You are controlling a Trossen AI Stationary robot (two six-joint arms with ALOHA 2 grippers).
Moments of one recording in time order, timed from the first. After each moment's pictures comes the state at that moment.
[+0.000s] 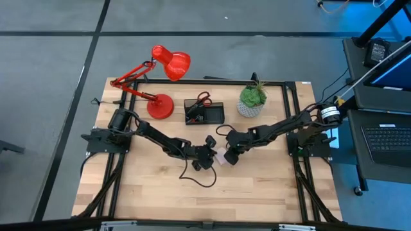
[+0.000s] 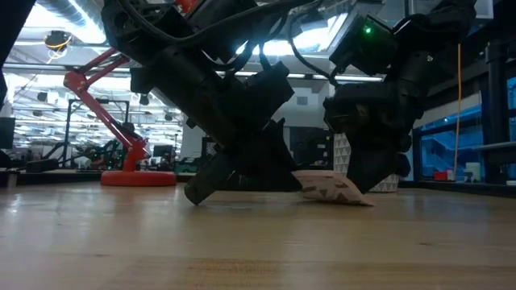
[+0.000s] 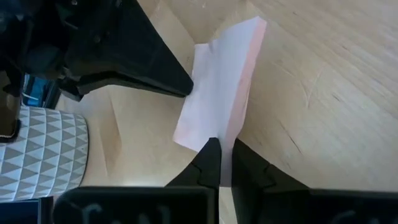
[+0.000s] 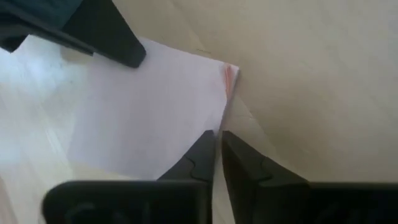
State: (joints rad) left arm -0.21 2.01 1.01 0.29 -0.37 0.74; right arm 0.11 1.67 0.73 -0.08 -0.04 0.80
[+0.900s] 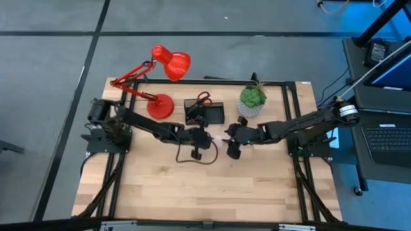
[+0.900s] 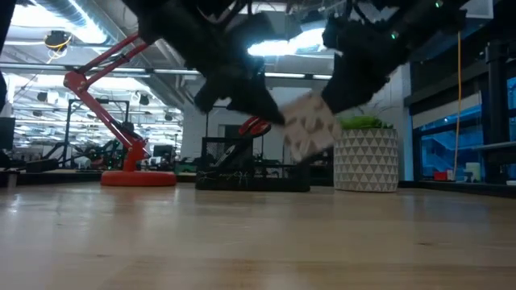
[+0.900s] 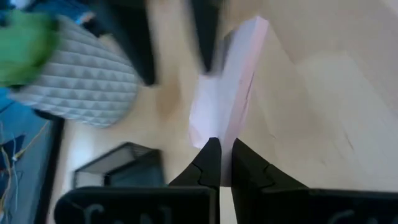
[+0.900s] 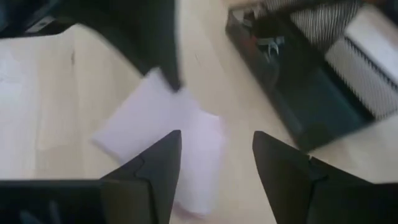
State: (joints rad) left arm -0.10 1.73 1.01 0.04 -0.30 0.41; right arm 0.16 1.44 0.79 -0.11 0.35 0.31
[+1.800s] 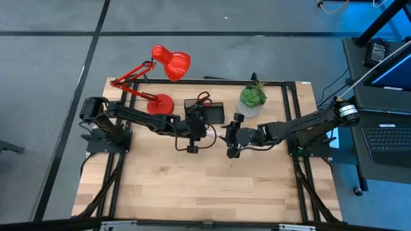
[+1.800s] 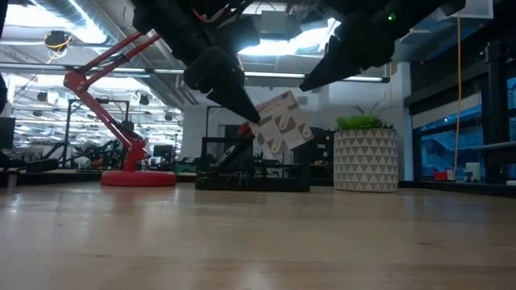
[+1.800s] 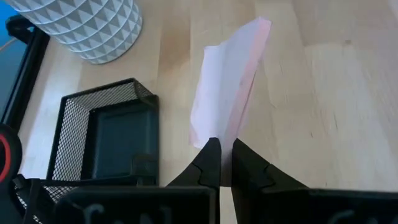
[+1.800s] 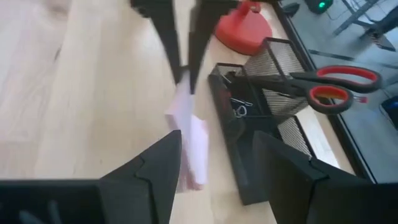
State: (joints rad) left arm -0.03 1.62 1.01 -0.18 -0.21 0.15; right arm 0.19 1.44 0.88 -0.10 0.50 -0.05
